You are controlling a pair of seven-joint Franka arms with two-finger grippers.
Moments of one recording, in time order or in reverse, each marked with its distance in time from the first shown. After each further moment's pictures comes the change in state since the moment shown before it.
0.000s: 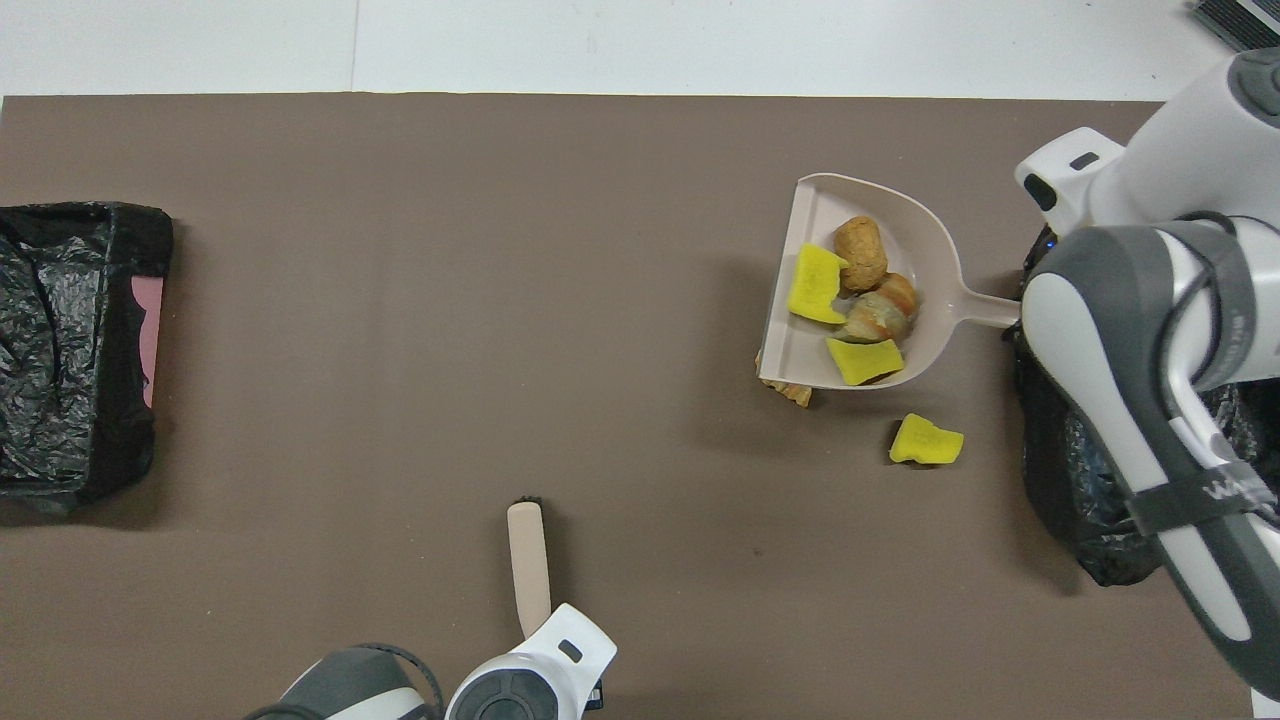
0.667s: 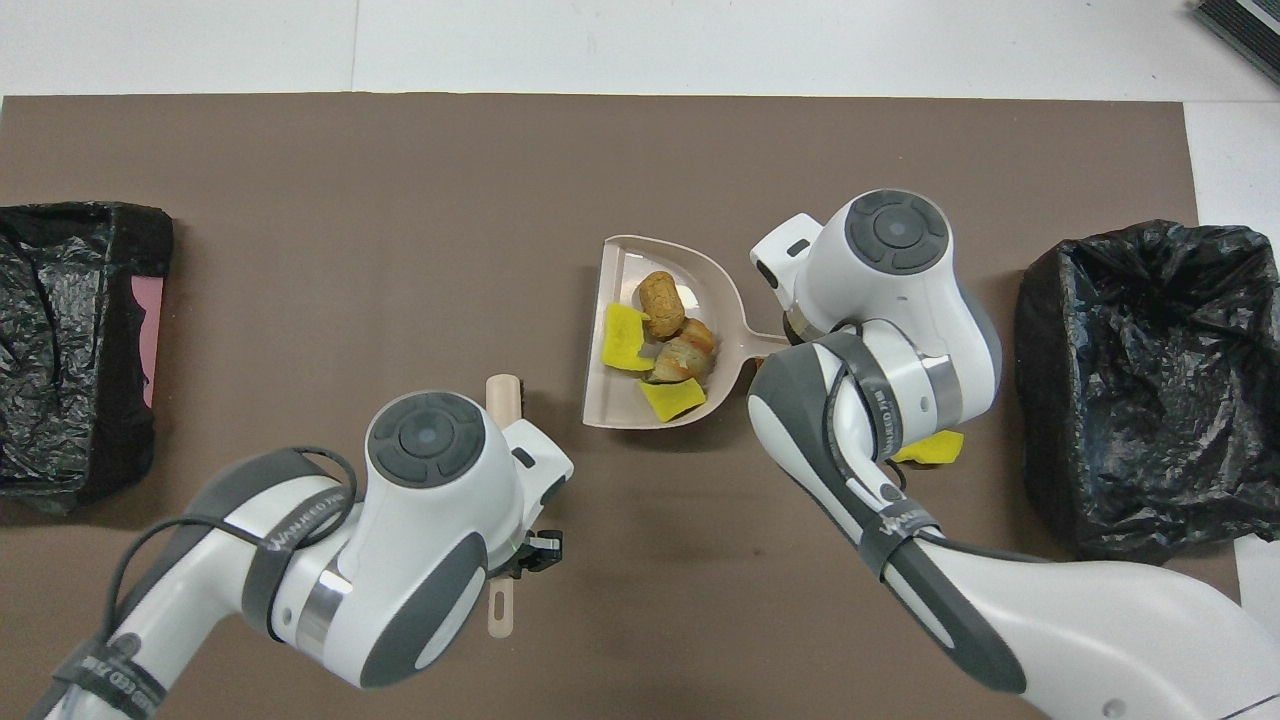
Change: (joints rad) left arm 0.131 0.096 0.012 0.198 0.000 -0.124 0.140; right arm 0.204 0.085 0.006 -0.021 0.091 0.136 0.090
